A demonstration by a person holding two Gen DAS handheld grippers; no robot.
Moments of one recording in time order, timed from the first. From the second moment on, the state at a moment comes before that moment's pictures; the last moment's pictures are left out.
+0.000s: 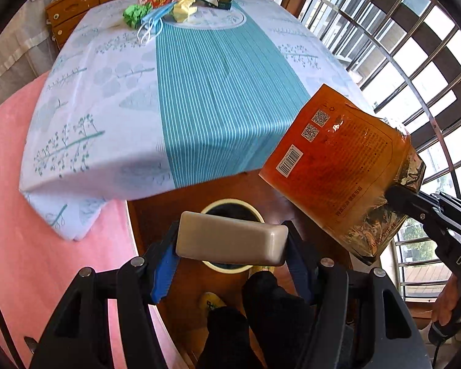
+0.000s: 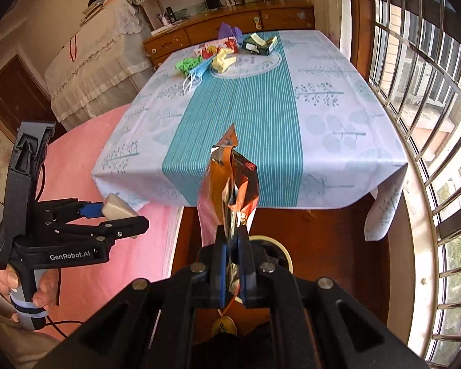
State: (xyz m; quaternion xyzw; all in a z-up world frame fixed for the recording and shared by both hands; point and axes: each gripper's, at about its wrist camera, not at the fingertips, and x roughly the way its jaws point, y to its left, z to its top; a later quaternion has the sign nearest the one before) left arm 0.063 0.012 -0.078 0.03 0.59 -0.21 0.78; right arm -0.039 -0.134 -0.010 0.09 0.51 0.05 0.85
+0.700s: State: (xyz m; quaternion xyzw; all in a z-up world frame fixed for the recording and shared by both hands) left arm 0.067 -0.041 -0.456 -0.01 0.69 -0.09 0.71; right arm -0.023 -0.154 -0.424 0.09 0.66 -0.03 0.75
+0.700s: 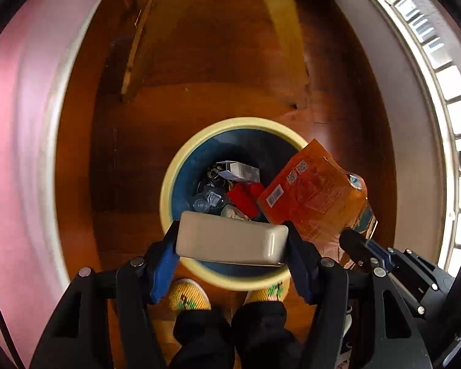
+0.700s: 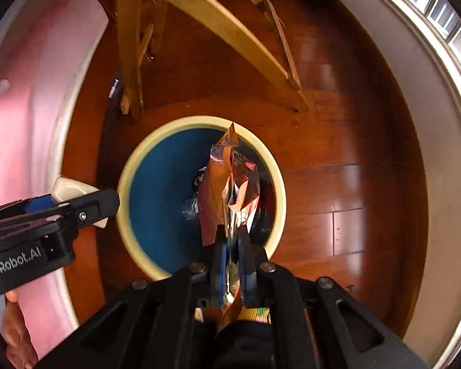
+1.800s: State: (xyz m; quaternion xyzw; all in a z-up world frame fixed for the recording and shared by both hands) left arm 0.066 -0.017 -0.403 0.03 0.69 -0.06 0.72; right arm -0.040 -0.158 -0.348 0.11 0.63 -0.04 0.77
